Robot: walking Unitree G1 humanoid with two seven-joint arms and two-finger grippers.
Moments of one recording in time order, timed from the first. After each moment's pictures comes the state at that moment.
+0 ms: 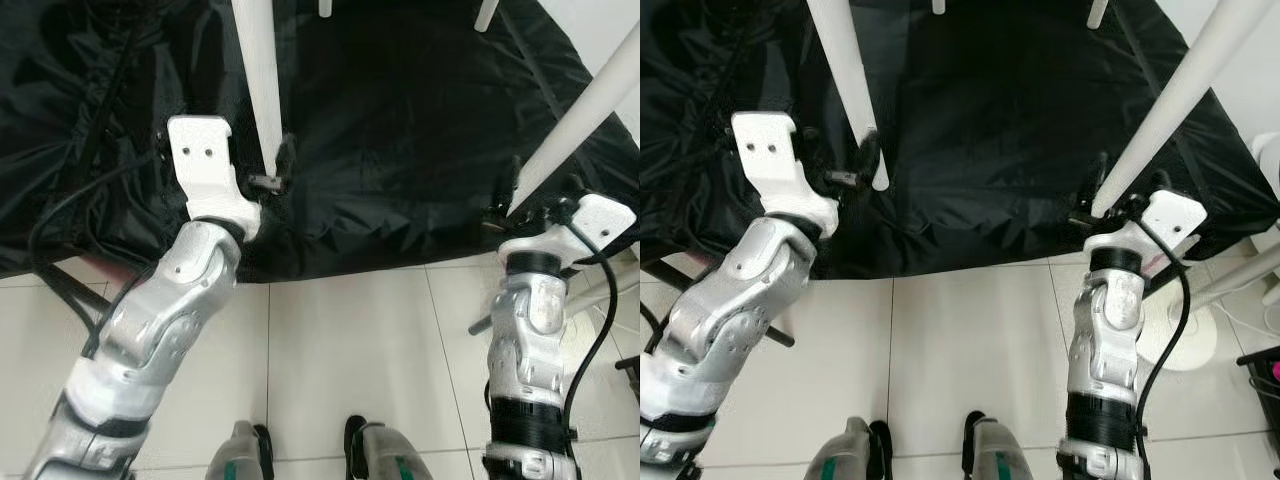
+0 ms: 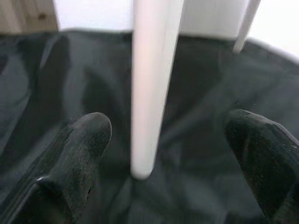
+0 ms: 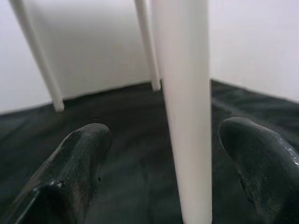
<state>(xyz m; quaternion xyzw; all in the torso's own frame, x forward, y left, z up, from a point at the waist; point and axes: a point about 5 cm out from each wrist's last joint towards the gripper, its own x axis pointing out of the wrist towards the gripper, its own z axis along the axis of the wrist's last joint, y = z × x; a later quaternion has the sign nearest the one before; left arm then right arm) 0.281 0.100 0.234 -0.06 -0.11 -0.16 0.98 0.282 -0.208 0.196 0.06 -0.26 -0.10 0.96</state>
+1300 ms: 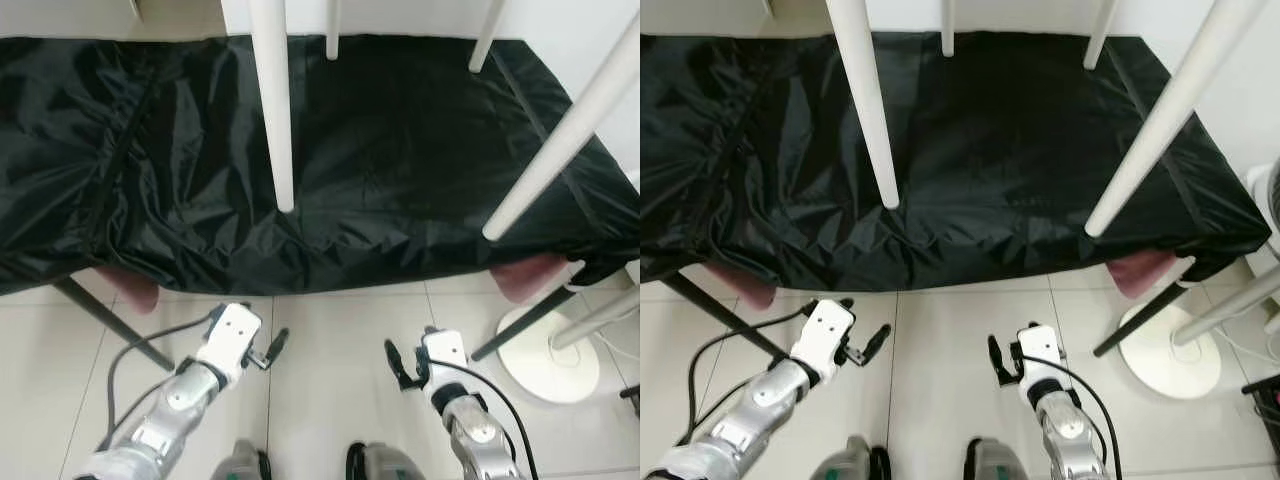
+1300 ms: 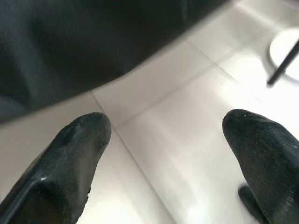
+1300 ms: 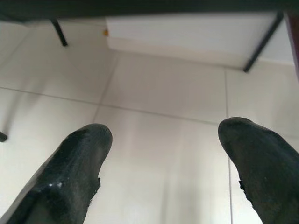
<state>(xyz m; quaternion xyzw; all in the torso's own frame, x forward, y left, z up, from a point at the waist) 0.256 0.137 0.016 0.12 0.12 -0.28 0.95 0.235 -0.184 -0.004 -0.07 0.12 0.07 0.99</state>
